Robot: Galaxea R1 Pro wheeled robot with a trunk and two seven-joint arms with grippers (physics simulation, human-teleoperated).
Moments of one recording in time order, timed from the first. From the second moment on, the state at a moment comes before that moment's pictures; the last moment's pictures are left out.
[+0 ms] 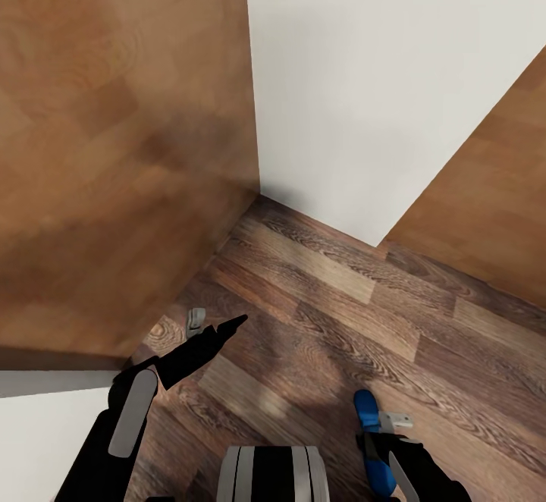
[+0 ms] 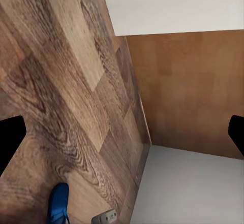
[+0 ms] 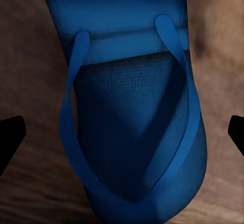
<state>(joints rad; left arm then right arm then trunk) -0.38 -0.07 0.11 -1.33 0.70 0.77 -0.55 -0.44 -0.03 -0.08 -0.53 0.01 0.30 0.00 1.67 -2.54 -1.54</state>
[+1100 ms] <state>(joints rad) -0.38 -0.07 0.11 -1.33 0.70 0.77 -0.55 -0.44 -0.03 -0.08 -0.53 0.01 0.30 0.00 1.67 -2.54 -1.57</state>
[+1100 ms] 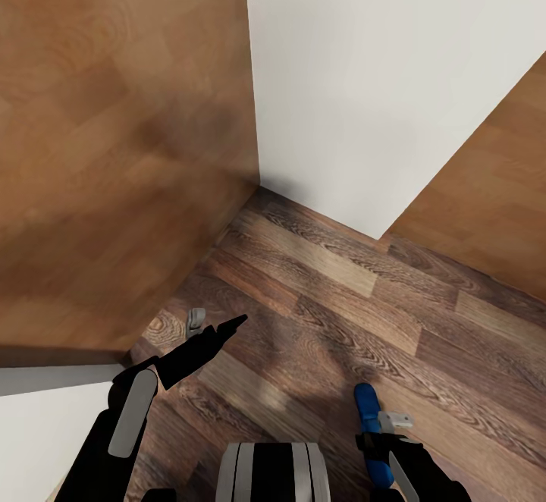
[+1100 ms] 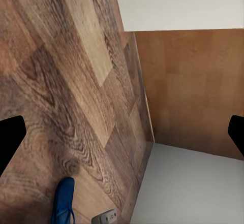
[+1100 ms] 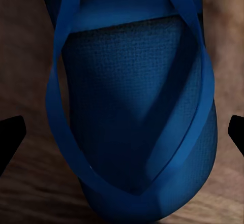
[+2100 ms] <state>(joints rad) -0.38 -0.07 0.11 -1.33 0.70 0.77 -0.55 -0.44 -0.03 -0.08 -0.53 0.01 0.30 0.00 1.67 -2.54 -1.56</state>
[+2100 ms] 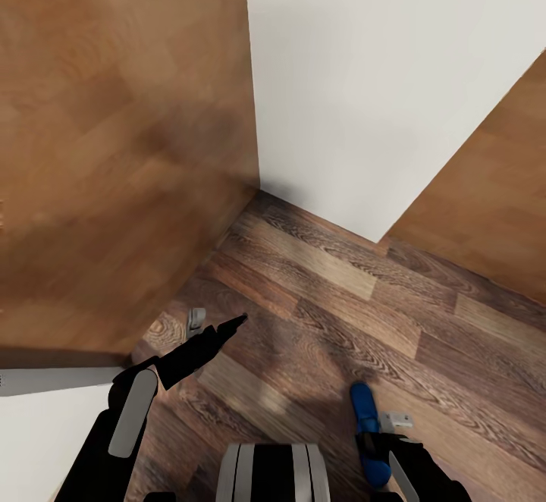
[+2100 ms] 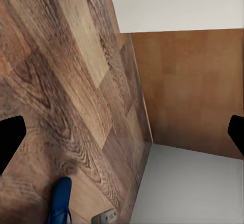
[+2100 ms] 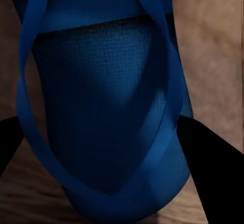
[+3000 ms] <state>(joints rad) -0.38 -0.07 0.11 -1.33 0.70 0.77 -0.55 -0.44 -0.04 -0.09 -0.57 0.00 0.31 0.01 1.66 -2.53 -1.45</state>
